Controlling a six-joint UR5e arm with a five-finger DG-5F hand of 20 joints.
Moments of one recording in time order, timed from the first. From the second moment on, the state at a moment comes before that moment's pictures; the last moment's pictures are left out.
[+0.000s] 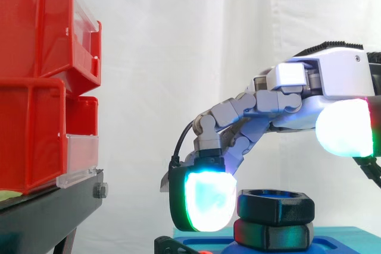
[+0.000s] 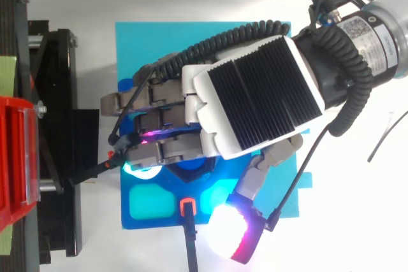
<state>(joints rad) -0.01 -2.33 -1.05 -2.93 -2.04 -1.44</state>
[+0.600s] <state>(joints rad) -0.02 -2.33 -1.05 -2.93 -2.05 -1.44</state>
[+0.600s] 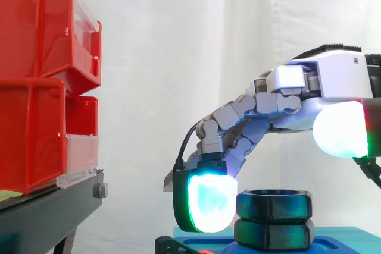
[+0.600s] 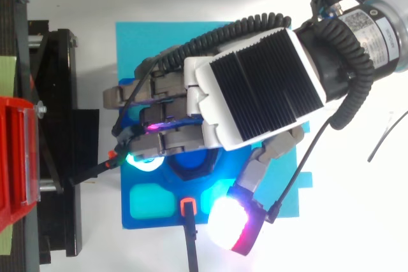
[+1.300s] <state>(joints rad) -0.07 -2.33 -1.05 -2.93 -2.09 -1.44</state>
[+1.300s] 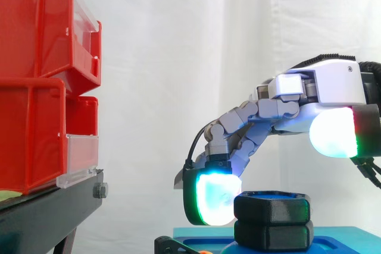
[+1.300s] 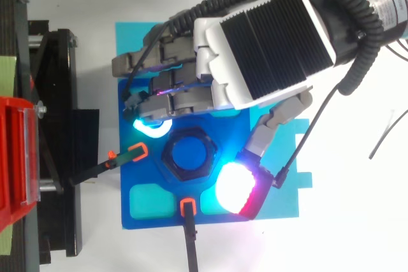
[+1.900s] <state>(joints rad) -0.05 -2.33 -1.05 -2.91 -2.08 -1.44</state>
